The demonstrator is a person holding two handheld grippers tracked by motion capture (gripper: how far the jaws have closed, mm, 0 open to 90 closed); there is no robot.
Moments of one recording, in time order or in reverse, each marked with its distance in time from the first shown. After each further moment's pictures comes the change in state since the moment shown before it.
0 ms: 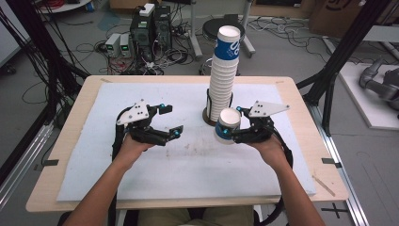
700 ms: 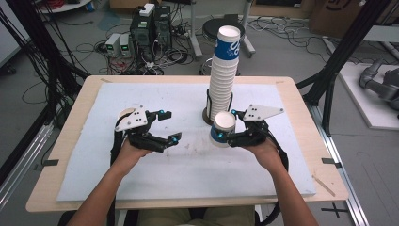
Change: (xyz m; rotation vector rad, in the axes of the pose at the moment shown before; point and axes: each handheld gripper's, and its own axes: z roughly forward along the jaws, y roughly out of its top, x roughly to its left) left arm -0.007 -0.012 -0.002 0.006 -0.046 -0.007; right arm 0.011 -0.002 0.010 0.001 0.030 -0.013
